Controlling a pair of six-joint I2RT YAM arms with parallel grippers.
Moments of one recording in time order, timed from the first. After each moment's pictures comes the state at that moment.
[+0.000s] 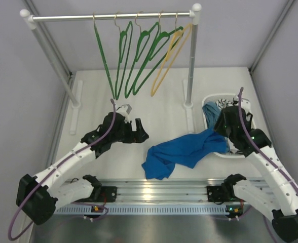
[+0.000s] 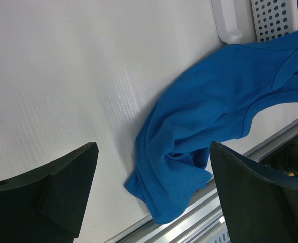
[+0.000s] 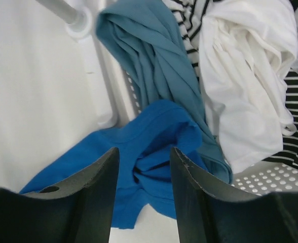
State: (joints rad) left arm -0.59 1.03 0.74 -0.35 0.13 -0.58; right arm 0.43 0.84 0.93 -0.80 0.42 0.60
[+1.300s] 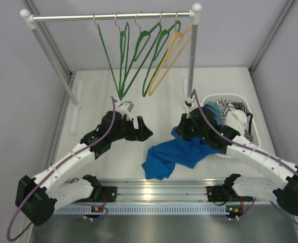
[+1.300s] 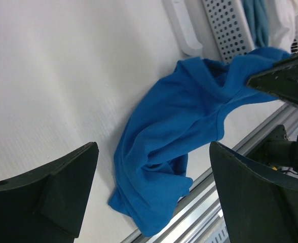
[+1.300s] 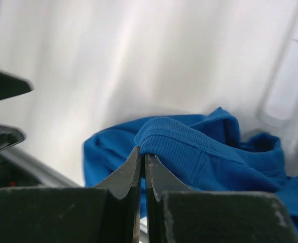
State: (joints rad) left arm -0.62 1.03 0.74 -0.25 0.17 -0.57; right arm 0.71 1.09 0.85 -0.42 0.10 0.57
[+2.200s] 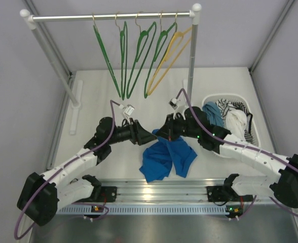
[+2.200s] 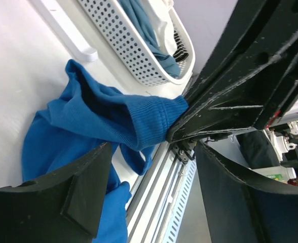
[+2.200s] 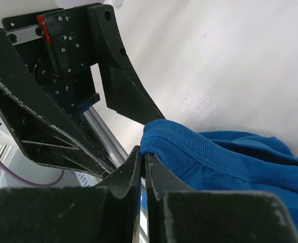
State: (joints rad) left arm -0.55 1.03 0.51 0.34 0.64 -0.75; right arm 0.84 1.17 0.86 -0.10 -0.24 0.55
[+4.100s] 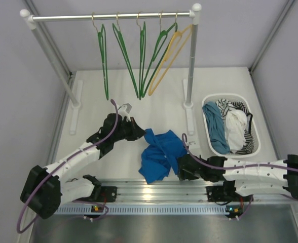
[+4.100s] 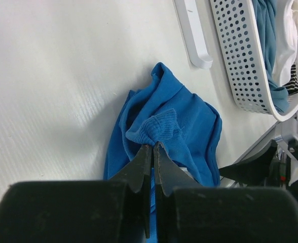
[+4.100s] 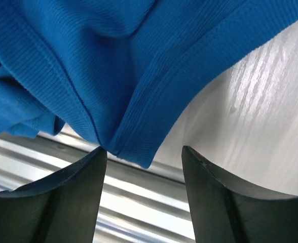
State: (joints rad) left arm -0.55 1.12 0.59 0.04 0.26 -0.66; right arm 1.26 1.00 0.46 -0.55 0.31 1.02
